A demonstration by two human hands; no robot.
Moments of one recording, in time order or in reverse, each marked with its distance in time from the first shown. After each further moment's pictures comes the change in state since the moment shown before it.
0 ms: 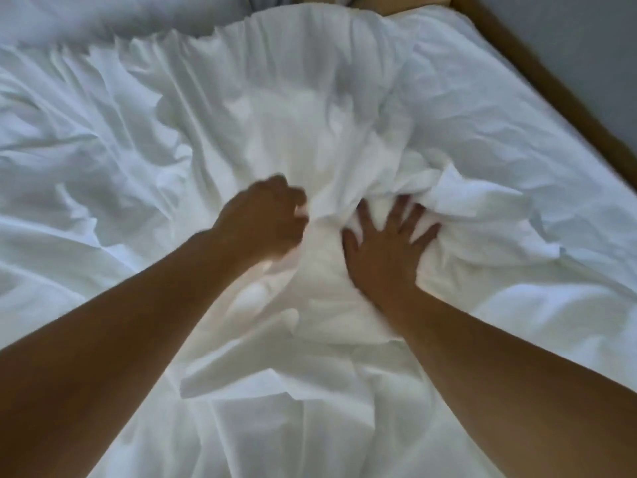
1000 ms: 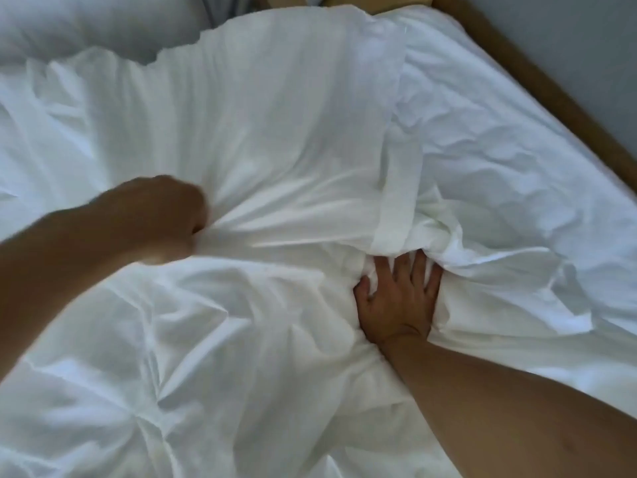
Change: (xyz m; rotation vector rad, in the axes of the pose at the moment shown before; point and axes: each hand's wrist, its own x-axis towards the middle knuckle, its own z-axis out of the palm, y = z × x) left_hand 0.116 -0.132 -0.045 0.432 -0.326 -0.061; right_hand 0.046 -0.001 0.056 -0.015 0.284 0.072
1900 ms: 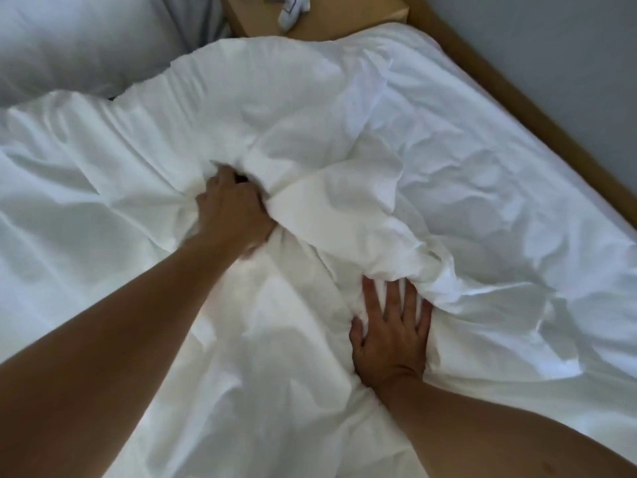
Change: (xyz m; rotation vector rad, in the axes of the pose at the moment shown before) left_hand 0.112 0.084 -0.020 -0.516 0.273 -0.113; right_hand 0.004 0.002 0.006 0.006 -0.072 -0.005
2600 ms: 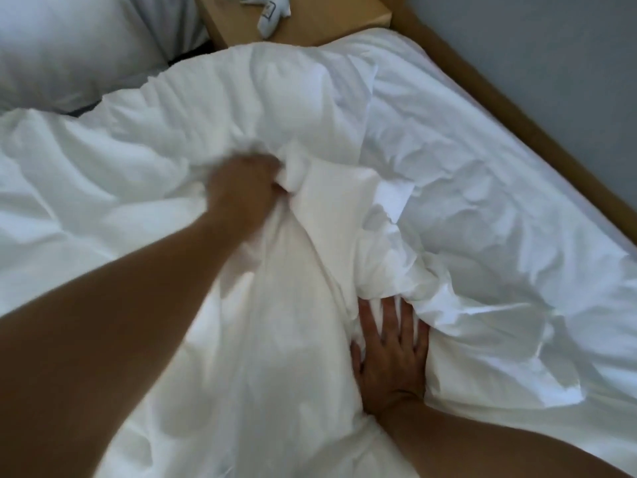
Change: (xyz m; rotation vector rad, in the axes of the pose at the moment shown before) left_hand 0.070 0.021 0.001 0.119 0.229 0.284; right_hand 0.000 0.005 0.016 0.007 0.047 -0.033
